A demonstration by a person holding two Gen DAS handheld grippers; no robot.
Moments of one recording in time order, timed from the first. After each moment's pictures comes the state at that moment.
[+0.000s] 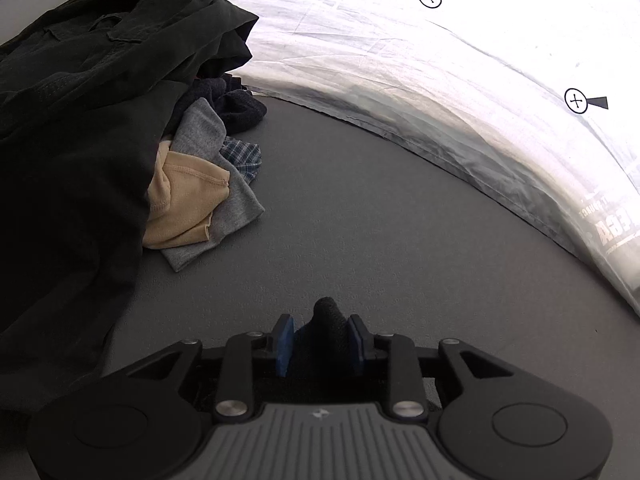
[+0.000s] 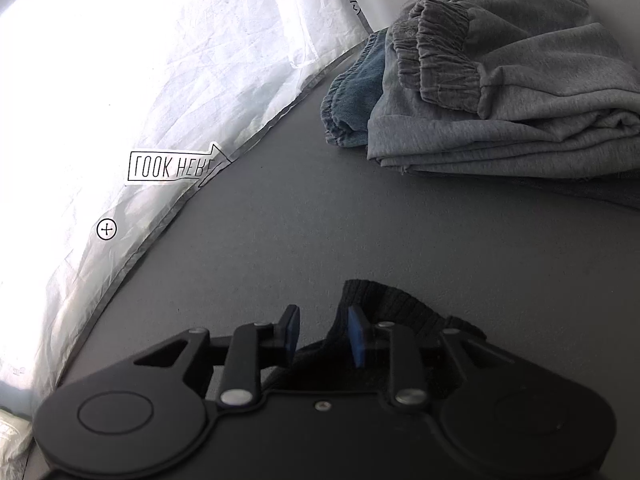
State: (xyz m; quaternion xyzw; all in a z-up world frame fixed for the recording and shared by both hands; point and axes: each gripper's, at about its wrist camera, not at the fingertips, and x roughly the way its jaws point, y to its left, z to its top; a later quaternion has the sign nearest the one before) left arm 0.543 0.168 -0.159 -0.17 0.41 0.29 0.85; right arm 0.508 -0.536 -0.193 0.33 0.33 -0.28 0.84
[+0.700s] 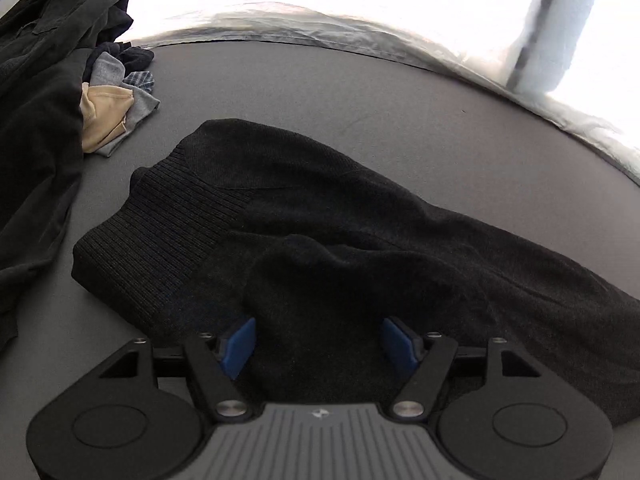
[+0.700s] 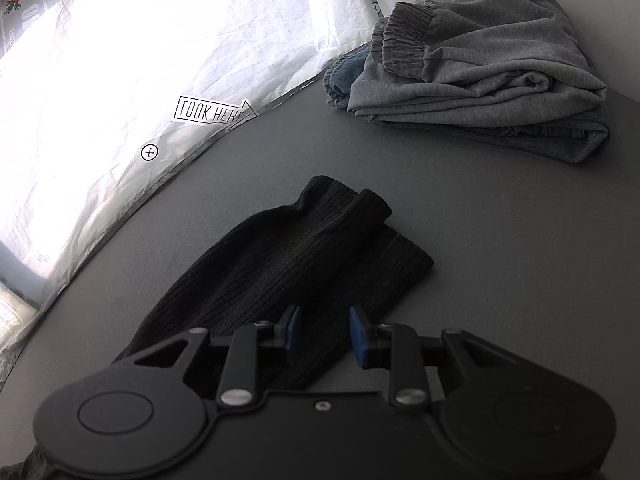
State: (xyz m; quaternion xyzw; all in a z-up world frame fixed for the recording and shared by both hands) left arm 0.460 0.030 -0.170 -0.07 0.51 0.13 0.85; right arm 0.398 -0.499 -0.201 0.30 0.34 -0.22 0.86
